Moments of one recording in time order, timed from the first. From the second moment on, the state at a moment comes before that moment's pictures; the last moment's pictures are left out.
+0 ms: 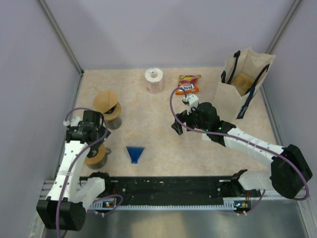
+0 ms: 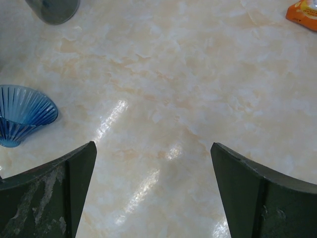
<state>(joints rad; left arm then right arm) -0.05 0.92 0.90 -1.16 -0.37 -0.96 0.67 1.26 0.76 0.04 -0.12 0.14</state>
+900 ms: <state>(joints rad) -0.04 0.73 0.63 -0.78 -0.41 -0.96 0.67 1.26 0.77 0.01 -0.10 0.13</state>
